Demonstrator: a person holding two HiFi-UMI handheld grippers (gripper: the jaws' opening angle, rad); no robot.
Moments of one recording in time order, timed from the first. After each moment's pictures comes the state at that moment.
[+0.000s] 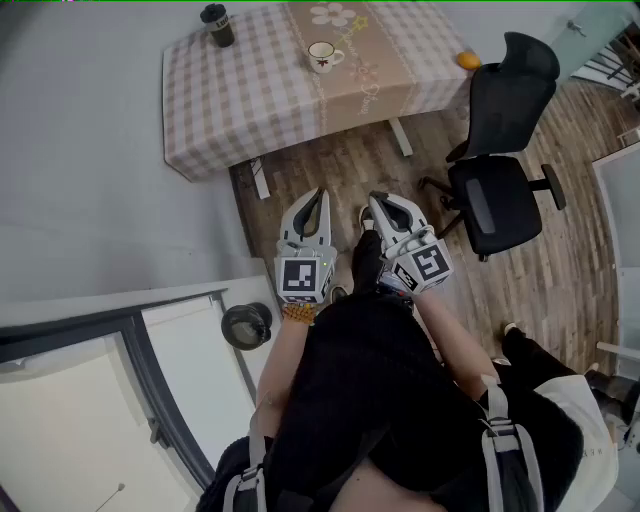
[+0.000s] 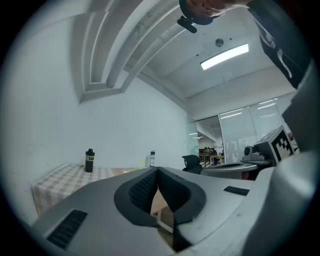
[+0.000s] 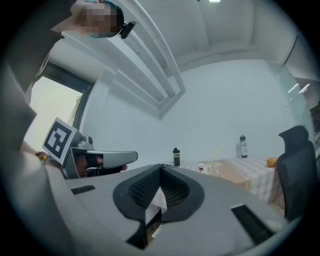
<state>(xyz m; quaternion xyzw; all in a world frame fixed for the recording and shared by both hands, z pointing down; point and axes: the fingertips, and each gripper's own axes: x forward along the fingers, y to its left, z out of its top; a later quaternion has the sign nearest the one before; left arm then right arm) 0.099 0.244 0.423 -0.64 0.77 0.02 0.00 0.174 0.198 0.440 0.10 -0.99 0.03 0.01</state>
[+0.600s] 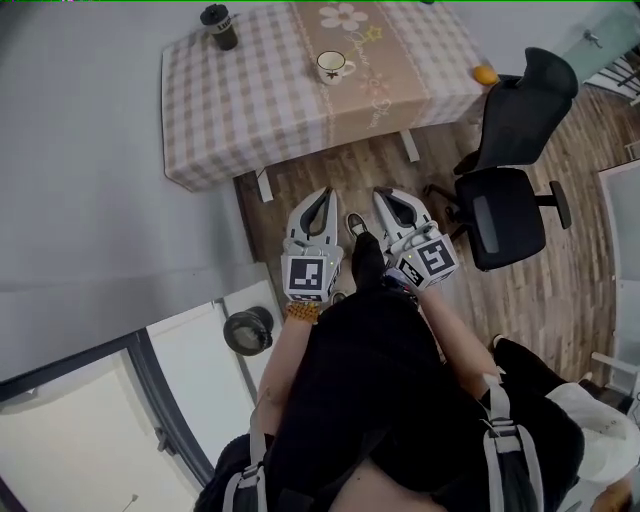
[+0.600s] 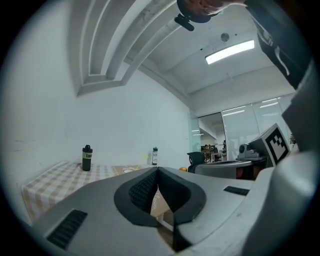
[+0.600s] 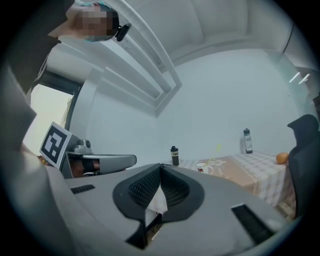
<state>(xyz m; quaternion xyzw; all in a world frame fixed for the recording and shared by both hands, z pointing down) 0.046 0.171 0.437 -0.64 0.77 0.01 -0.02 0.111 0.122 0.444 0.09 -0.99 0.05 0.01</state>
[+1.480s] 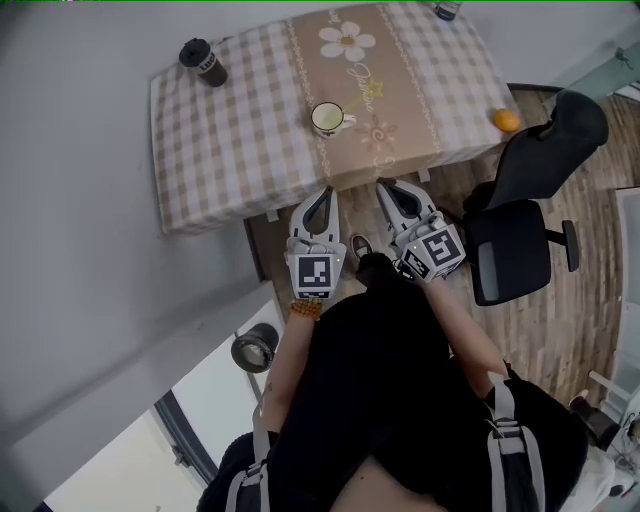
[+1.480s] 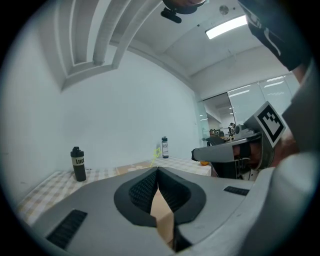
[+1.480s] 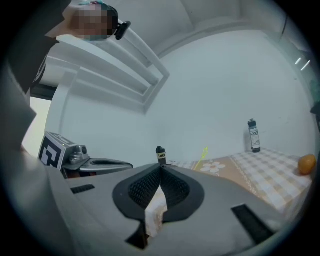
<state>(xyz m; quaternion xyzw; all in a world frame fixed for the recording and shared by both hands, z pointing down) -0.061 -0.025 0.447 -0.61 0.79 -0.08 -0.02 0.000 -0.085 0.441 0.07 -0.99 0.09 0.02</state>
